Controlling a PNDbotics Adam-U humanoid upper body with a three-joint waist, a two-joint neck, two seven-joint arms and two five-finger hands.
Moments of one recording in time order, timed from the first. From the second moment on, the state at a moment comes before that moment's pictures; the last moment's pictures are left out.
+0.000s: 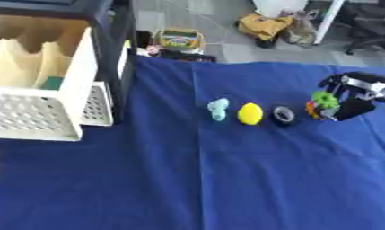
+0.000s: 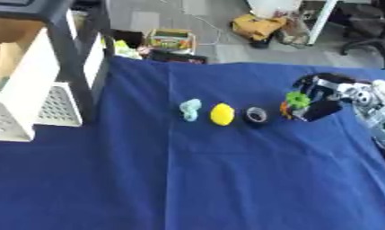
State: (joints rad) left arm -0.56 0.49 -0.17 -2.00 0.27 0.08 -0.12; right arm -0.77 -1.01 0.02 -1.16 0.54 0.07 0.52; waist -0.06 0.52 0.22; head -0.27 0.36
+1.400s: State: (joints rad) left arm -0.55 0.47 -0.17 -1.99 0.27 0.12 -0.12; right arm -0.78 -1.00 0.02 -1.16 0.53 0.08 0.49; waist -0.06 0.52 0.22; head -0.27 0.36
